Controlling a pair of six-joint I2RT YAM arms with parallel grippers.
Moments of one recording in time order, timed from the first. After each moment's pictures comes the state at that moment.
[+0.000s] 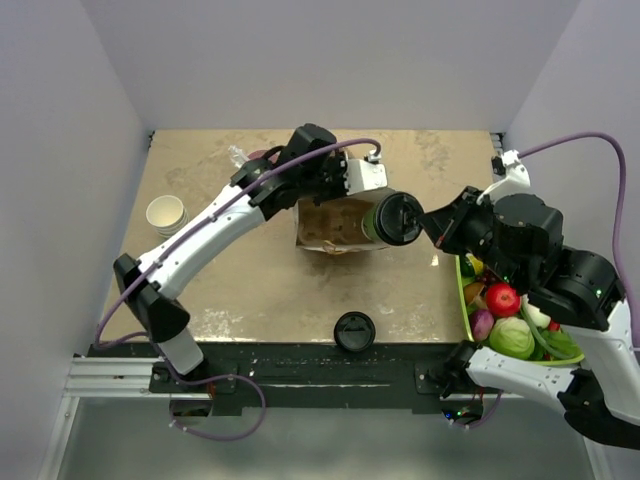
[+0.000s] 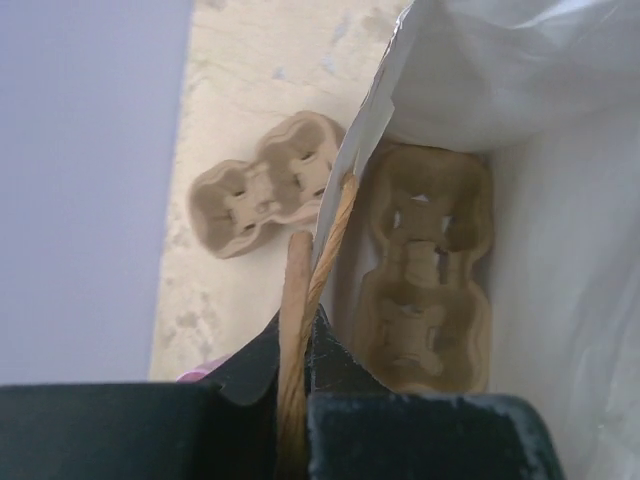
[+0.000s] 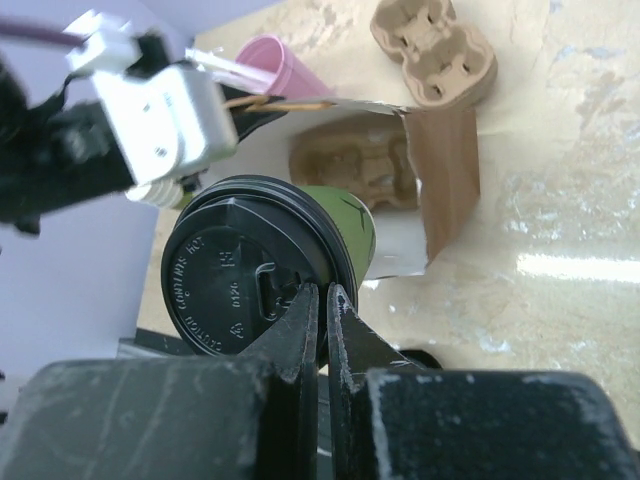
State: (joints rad) left arm -0.79 1.73 1.88 -0.79 0.09 0.74; right arm 0.81 0.93 1.61 -1.09 0.39 0.77
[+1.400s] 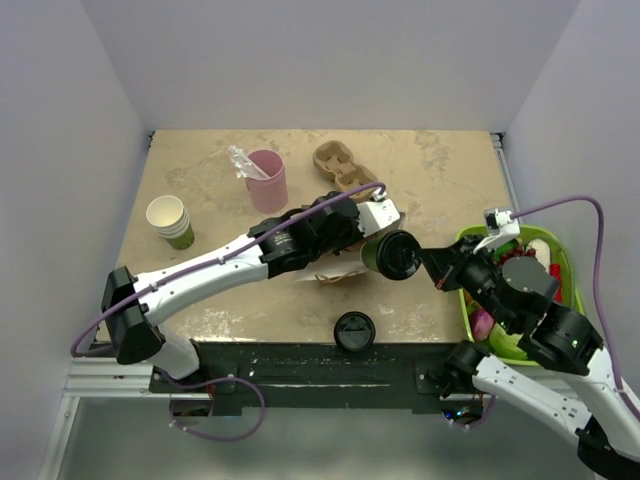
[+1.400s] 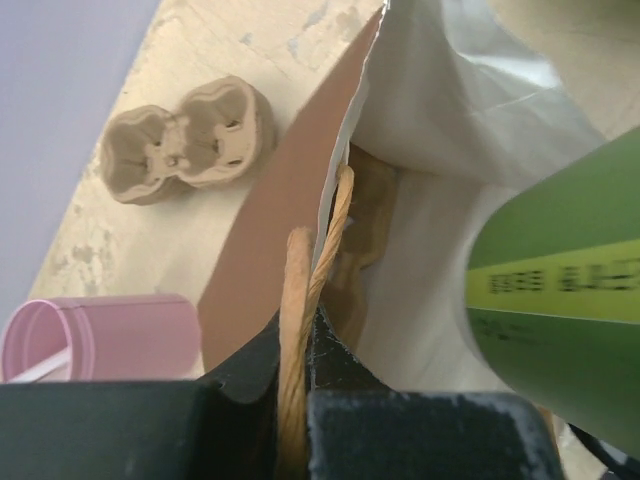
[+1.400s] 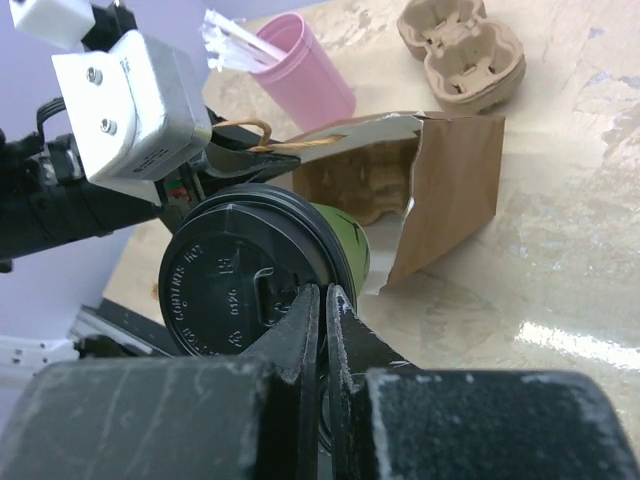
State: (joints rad) left arm -1.05 1.52 1.43 -0.45 -0.30 0.35; right arm 0.81 0.51 1.03 -0.72 0.32 0.60
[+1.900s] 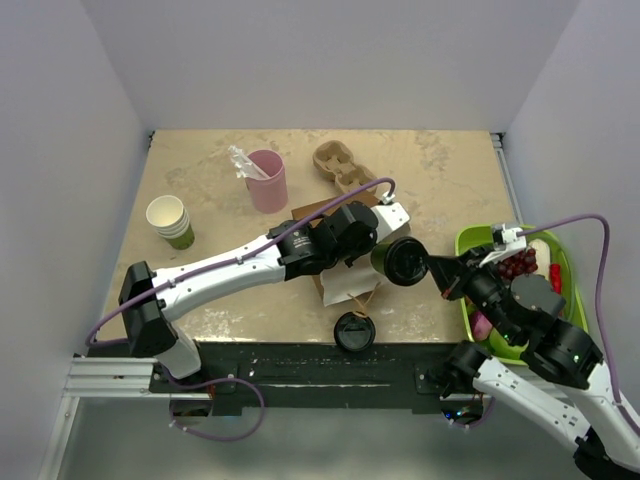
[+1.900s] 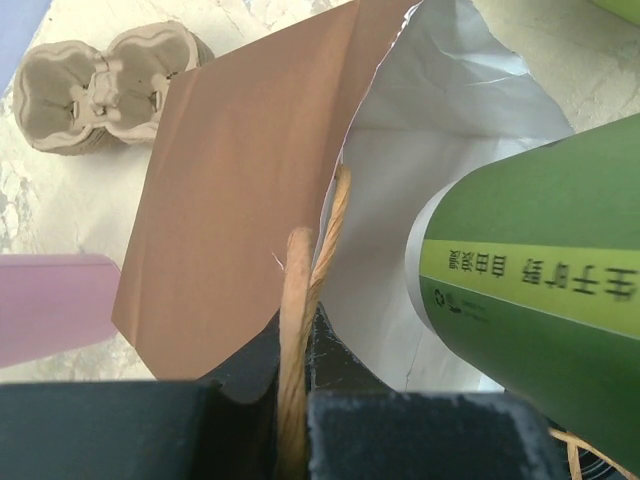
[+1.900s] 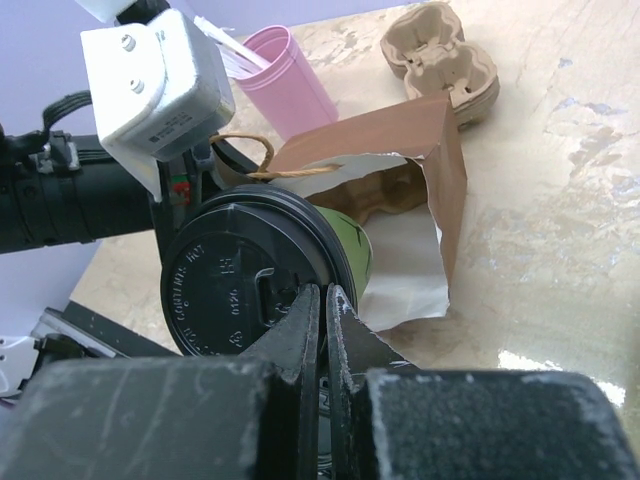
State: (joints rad) left arm -1.12 1.62 1.52 -0.59 -0.35 0.10; right arm 0.81 0.38 0.90 -0.68 0.33 0.51
